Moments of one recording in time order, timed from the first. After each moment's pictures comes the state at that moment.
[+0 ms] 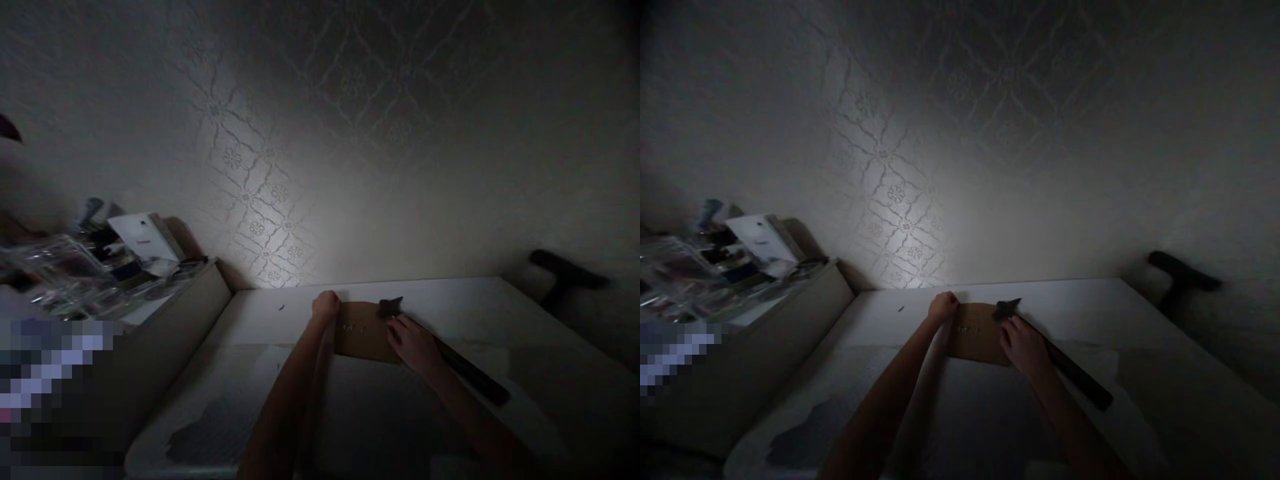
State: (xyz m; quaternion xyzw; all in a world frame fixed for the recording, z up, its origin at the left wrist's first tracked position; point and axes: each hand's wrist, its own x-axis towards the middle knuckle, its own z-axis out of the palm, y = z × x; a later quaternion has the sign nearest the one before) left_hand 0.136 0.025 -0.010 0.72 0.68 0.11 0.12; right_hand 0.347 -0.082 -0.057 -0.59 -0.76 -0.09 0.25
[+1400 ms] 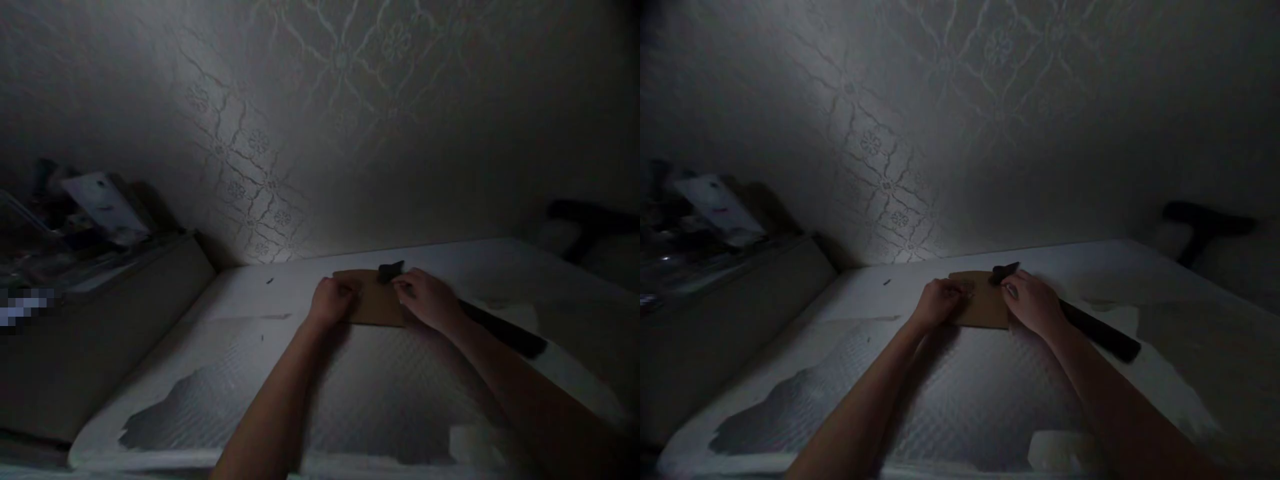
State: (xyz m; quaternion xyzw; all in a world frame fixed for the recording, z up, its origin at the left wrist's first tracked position) left_hand 0.149 -0.052 -0.011 0.78 0.55 0.25 0.17; right_hand 0.360 -0.080 -0.035 -0.60 -0.73 -0.05 0.31
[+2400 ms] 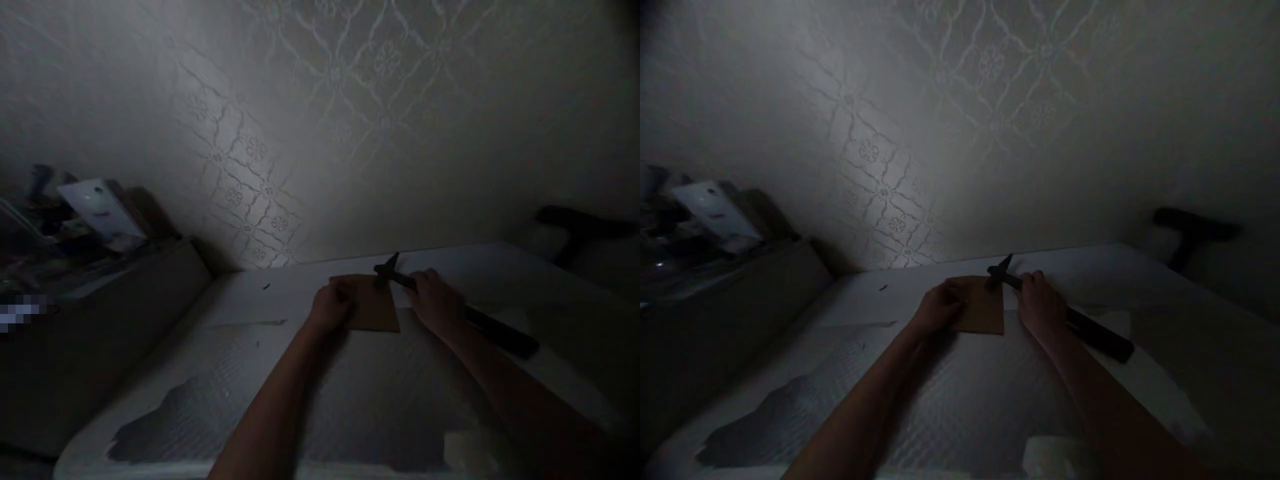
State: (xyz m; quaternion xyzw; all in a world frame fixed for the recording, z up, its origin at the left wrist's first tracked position) left_hand 0.150 -0.048 -0.021 0.78 0.53 0.26 0.20; right_hand 0.366 -0.085 -0.033 -0.74 -0.64 -0.14 0.18
